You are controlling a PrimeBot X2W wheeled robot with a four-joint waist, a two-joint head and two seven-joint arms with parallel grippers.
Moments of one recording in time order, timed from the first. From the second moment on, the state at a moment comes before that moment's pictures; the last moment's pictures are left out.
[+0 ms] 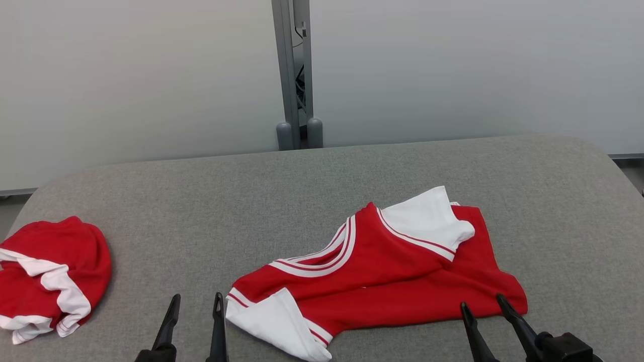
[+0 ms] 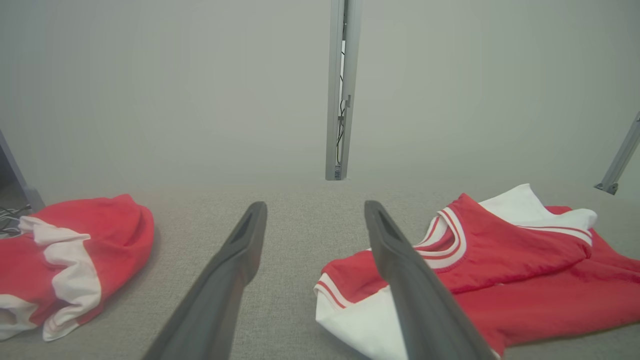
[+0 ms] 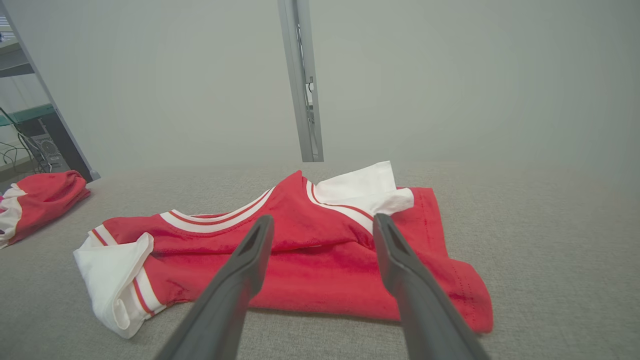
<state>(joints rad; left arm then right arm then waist) 0.17 0.05 -0.18 0.10 -0.17 0.17 -0.26 0.11 -0.08 0.18 0.21 0.19 0.13 -0.26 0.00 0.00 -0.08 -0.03</state>
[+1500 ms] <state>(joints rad) -0.23 0.06 -0.43 0.58 -0.18 0.13 0.03 0.03 -0.09 0.20 0.20 0.20 0.13 -0.26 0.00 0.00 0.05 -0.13</state>
